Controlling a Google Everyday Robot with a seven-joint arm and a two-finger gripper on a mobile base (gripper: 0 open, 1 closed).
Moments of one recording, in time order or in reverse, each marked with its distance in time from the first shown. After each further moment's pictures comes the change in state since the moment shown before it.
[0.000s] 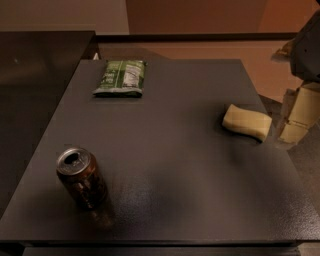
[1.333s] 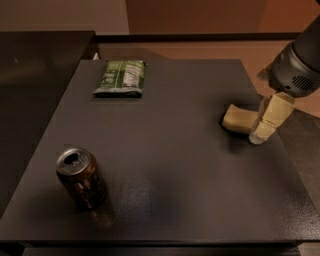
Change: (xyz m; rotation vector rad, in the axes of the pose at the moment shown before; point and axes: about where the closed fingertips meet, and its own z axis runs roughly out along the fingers) arm 0.012 -0.042 0.081 -0.078 -0.102 0.120
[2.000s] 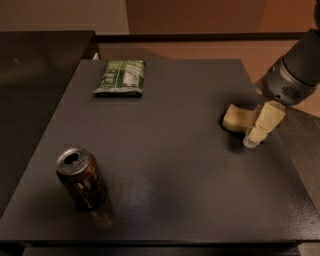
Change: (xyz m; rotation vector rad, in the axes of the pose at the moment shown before) arm 0.012 -0.012 0.037 -0.028 -0.005 0.043
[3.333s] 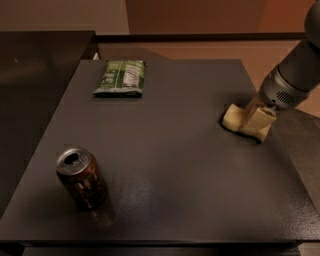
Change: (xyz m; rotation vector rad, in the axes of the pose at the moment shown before) arm 0.012 -0.011 0.025 -0.026 0.023 0.057
